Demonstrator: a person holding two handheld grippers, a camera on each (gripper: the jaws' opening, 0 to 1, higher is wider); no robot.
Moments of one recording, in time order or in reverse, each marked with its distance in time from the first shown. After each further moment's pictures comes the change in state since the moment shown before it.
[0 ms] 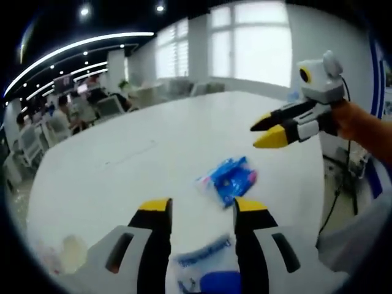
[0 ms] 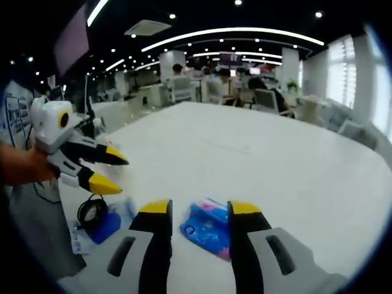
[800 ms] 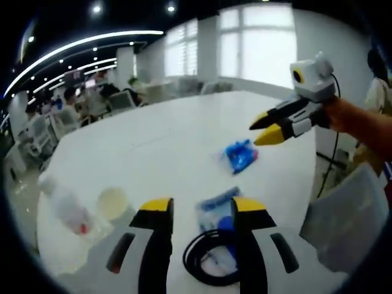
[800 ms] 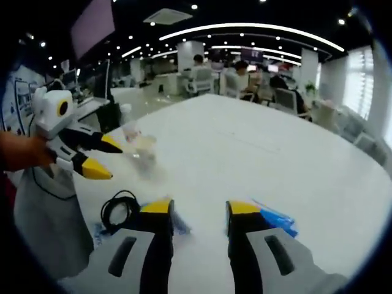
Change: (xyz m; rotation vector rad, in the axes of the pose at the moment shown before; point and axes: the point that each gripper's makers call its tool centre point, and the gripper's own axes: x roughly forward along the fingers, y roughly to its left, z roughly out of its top) left arm -0.101 0.034 -0.050 -0.048 0.013 0.037; right arm 0.020 0.094 0.005 -0.093 0.076 0.091
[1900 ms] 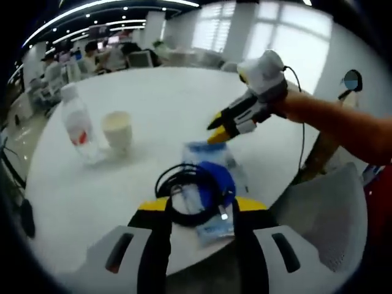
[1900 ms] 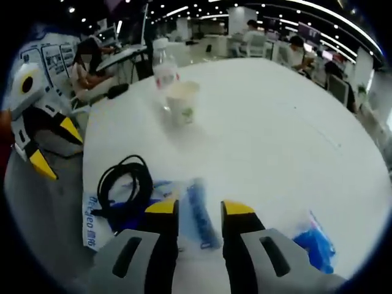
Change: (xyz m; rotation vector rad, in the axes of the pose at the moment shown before) left arm -0.050 -0.049 -0.077 -0.279 0.211 0.049; right arm 0.092 0.049 -0.052 -0.192 0.264 0.301
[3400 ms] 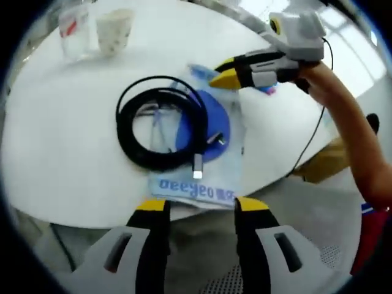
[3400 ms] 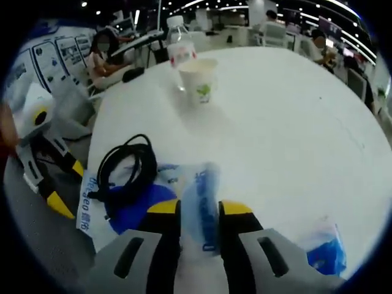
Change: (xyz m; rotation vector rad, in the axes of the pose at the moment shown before) left arm 0.047 -0.036 -0.079 -0.389 0.346 -0.001; right arm 0.023 0.013 -0.021 -0.053 0.063 0.144
